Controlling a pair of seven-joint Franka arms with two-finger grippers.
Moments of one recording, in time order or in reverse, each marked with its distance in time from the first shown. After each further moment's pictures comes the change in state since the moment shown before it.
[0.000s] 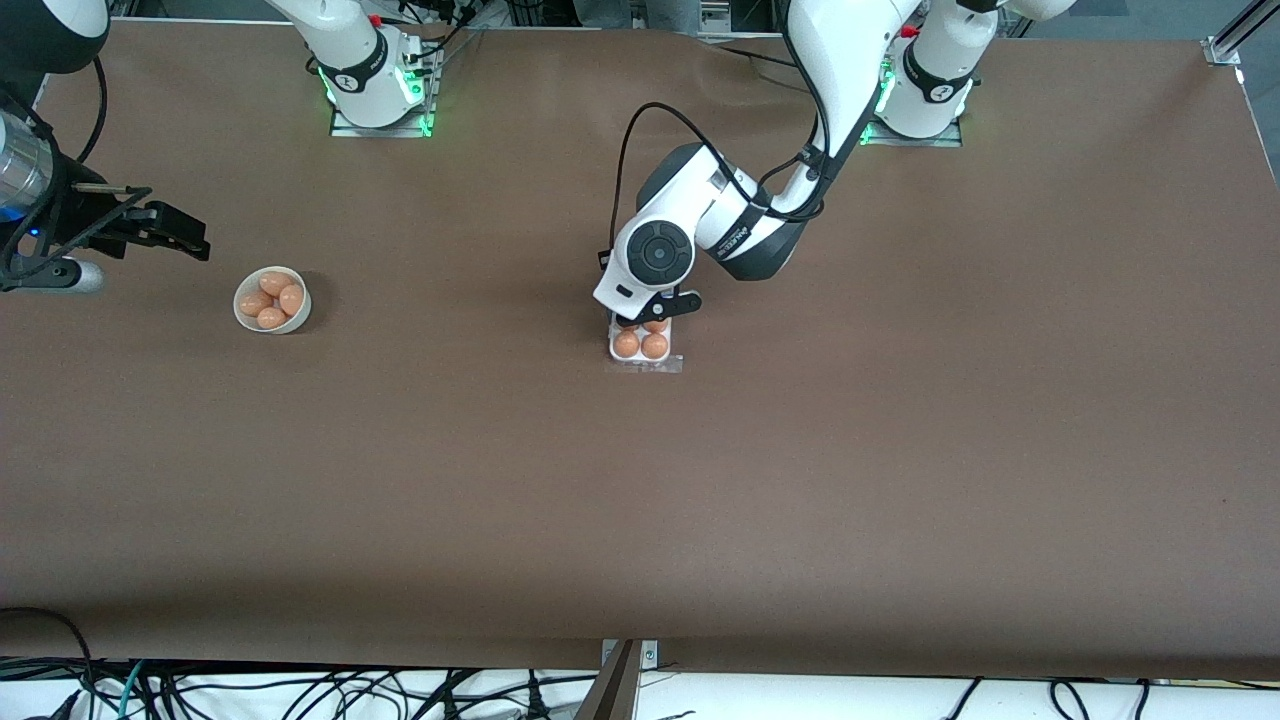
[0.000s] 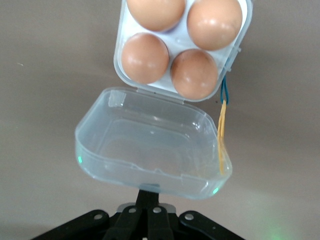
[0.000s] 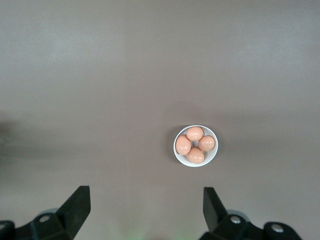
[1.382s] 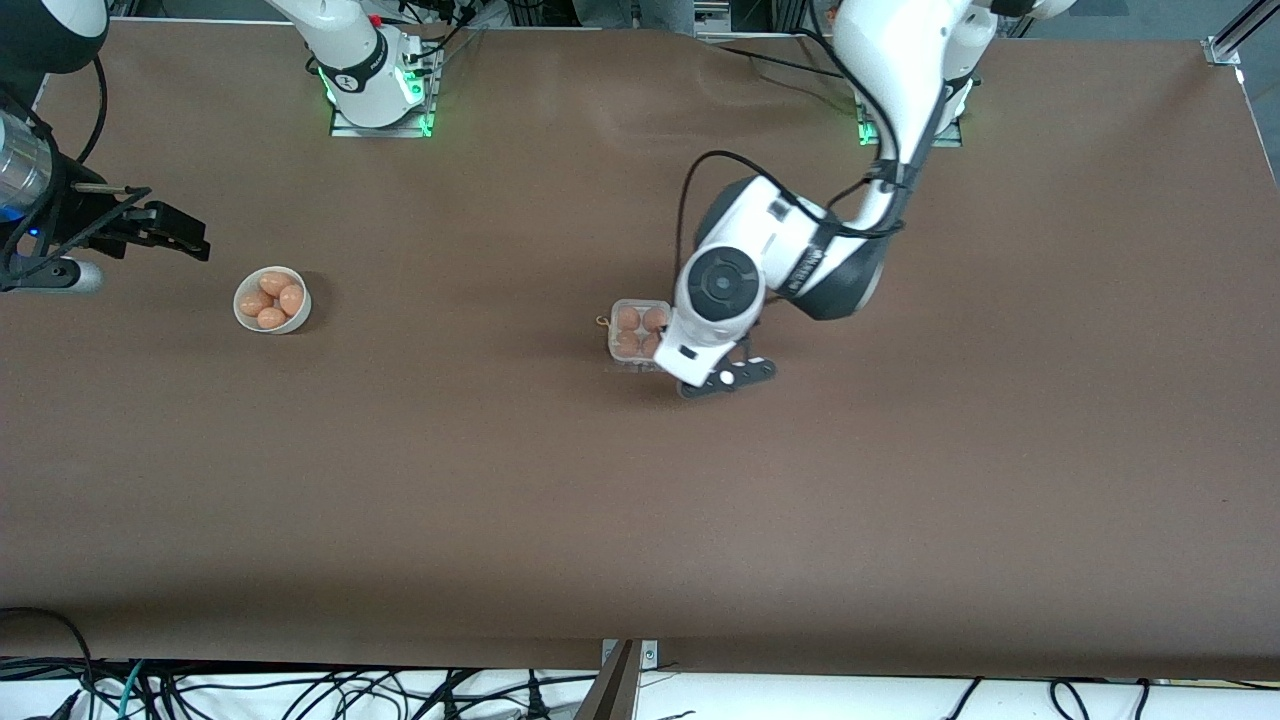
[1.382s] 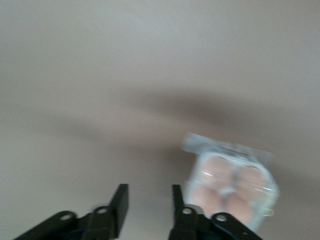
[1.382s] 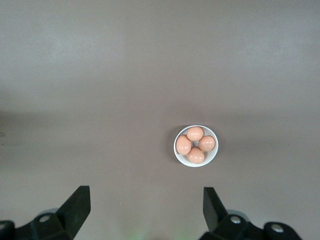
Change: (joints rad) left arm 0.100 -0.013 0.128 0.141 0.266 -0.078 0.143; right arm -0.001 0.000 0.000 0.000 0.001 0.000 0.001
